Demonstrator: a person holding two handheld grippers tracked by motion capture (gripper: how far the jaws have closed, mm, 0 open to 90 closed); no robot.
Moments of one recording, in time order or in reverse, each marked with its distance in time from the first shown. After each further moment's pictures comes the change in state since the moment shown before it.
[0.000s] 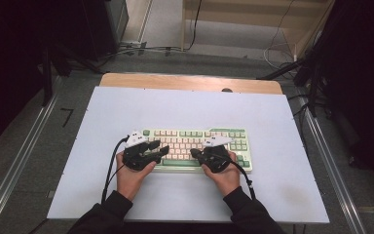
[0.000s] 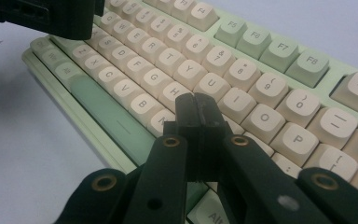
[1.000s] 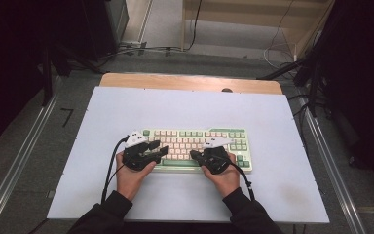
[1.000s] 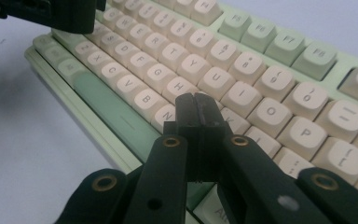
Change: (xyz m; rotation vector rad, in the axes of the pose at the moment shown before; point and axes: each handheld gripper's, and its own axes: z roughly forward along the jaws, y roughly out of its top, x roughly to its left) left arm 0.001 0.000 -0.001 -0.001 -0.001 -0.004; right arm 0.002 -0.003 0.000 0.002 0.003 0.011
